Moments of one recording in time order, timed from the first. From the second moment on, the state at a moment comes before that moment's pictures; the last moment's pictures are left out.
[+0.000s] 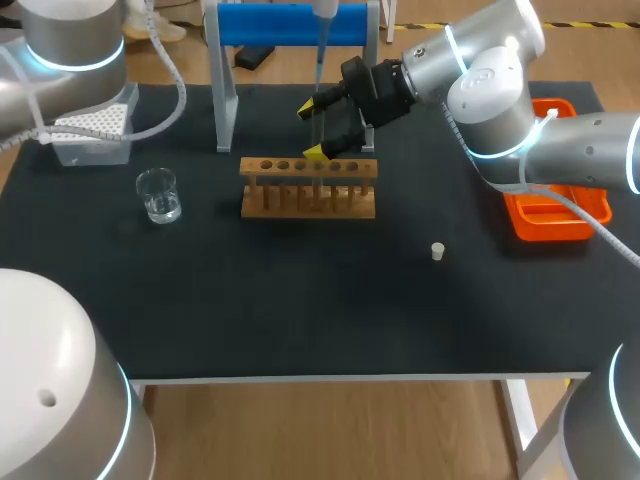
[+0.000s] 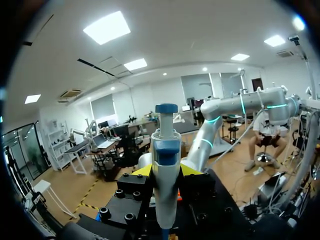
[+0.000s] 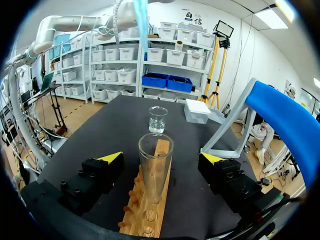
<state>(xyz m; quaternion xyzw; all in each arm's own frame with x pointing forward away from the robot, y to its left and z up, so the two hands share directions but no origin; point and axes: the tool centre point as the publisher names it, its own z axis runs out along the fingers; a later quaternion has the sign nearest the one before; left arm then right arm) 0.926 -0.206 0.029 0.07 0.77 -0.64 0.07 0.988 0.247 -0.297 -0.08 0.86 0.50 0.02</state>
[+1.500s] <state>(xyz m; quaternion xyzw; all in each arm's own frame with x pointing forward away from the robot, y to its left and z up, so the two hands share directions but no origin) 0.947 -0.205 -0.017 0.05 0.76 -0.65 0.05 0.988 0.247 -0.297 -0.08 0.86 0.50 0.02</state>
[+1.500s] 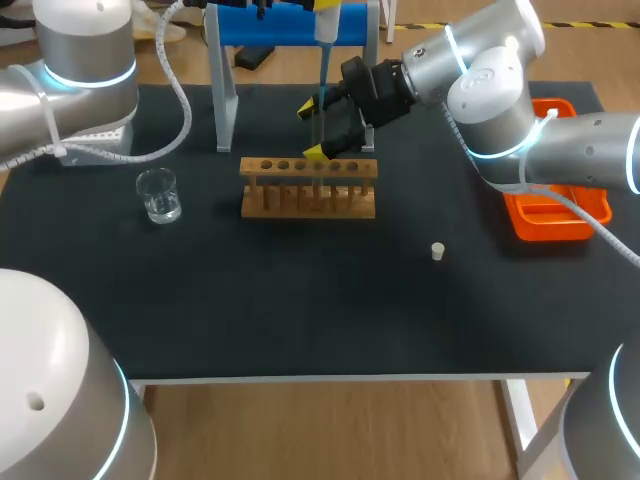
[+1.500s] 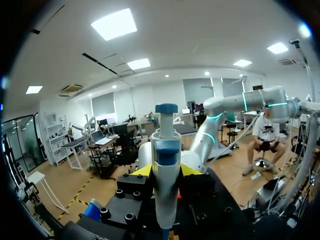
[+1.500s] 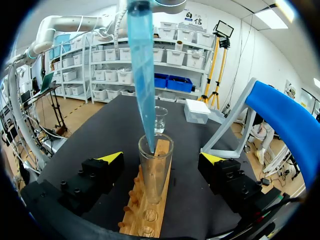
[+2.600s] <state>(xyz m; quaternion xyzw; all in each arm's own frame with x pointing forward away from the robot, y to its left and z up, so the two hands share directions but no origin) 0.953 -0.198 -0.020 0.05 0.77 -0.64 0.06 0.988 0.247 -0.297 -0.08 0.86 0.50 0.02</state>
